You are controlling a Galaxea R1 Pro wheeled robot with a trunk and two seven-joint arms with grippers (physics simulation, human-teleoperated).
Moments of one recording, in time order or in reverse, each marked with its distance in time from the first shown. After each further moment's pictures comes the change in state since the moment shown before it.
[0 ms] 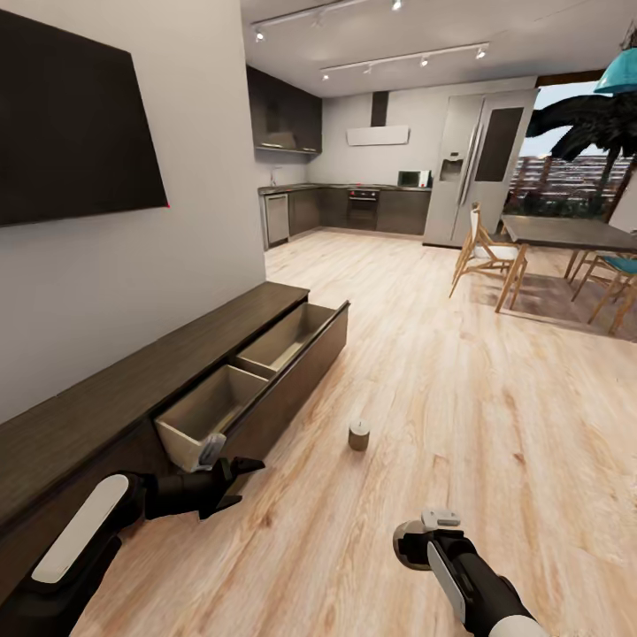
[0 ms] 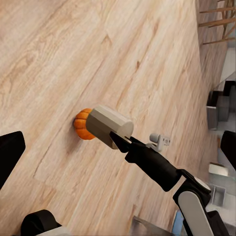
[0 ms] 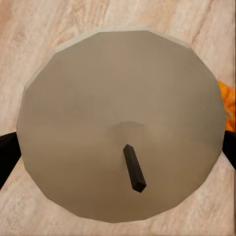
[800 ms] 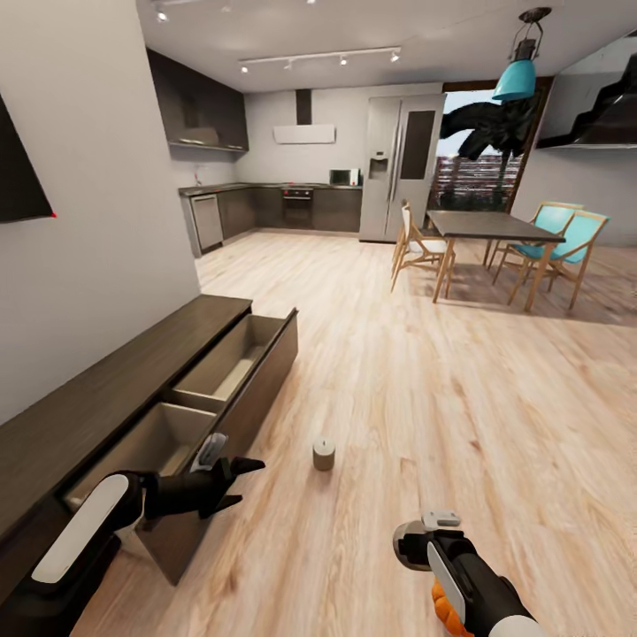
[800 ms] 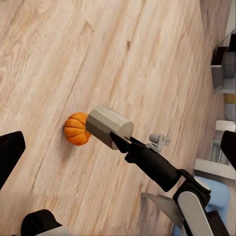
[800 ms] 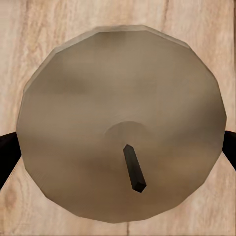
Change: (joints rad) left arm 0.000 0.000 0.000 0.000 0.000 0.000 0.000; right arm 0.000 0.000 0.000 0.002 0.000 0.000 0.000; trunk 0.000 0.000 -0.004
